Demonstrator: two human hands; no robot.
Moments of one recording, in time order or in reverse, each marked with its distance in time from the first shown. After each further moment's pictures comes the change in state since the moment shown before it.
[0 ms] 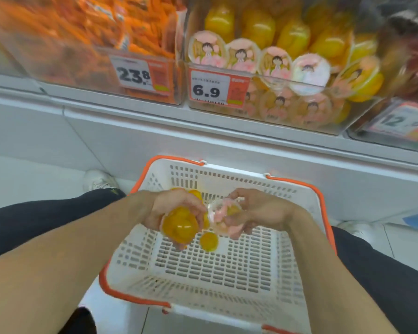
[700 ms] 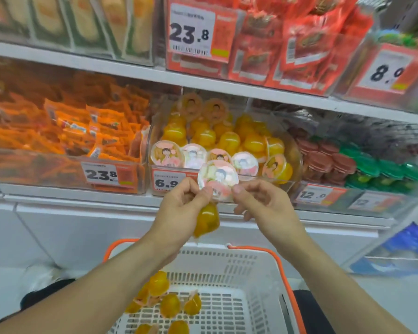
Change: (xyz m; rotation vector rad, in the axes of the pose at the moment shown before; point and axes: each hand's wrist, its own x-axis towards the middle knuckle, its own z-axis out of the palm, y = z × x) left_hand -0.059 0.128 0.084 -0.169 0.561 1.107; right_hand -0.105 -0.116 -0.020 0.196 0.949 -0.579
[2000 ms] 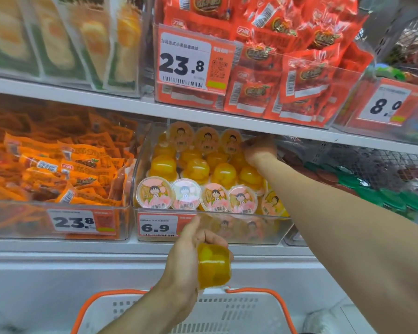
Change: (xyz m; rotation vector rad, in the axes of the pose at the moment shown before) left_hand 0.034 -0.014 0.013 -0.359 -0.137 -0.388; right_hand 0.243 -0.035 -0.015 -0.843 0.465 -0.044
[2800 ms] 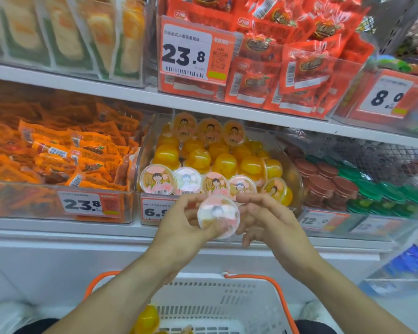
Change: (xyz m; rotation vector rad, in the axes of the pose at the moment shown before) left_hand -0.002 0.013 -0.006 0.454 0.093 0.313; right_hand -0.198 0.058 -0.058 1.023 -0.576 -0.009
